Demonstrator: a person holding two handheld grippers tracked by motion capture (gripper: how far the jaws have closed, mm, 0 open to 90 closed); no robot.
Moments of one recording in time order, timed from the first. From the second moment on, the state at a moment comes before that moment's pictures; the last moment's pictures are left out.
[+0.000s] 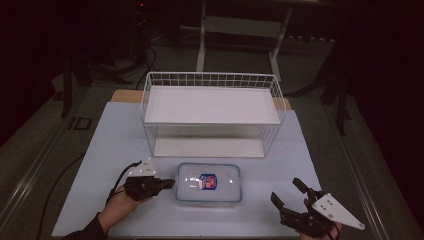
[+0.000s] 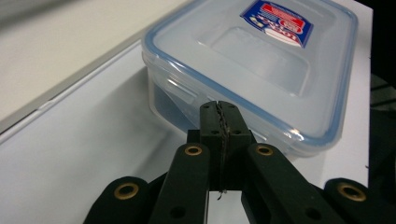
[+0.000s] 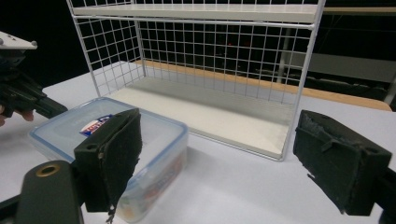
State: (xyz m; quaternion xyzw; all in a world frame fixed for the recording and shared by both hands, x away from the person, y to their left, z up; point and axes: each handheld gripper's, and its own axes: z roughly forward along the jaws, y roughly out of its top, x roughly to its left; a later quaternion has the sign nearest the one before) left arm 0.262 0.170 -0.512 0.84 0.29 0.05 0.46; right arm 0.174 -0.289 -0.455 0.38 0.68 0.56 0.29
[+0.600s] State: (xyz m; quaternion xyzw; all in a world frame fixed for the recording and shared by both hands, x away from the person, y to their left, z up) left arm 0.268 0.151 -0.511 0.85 0.27 0.04 0.45; right arm 0.174 -0.289 -0.455 0.37 0.68 0.55 0.29
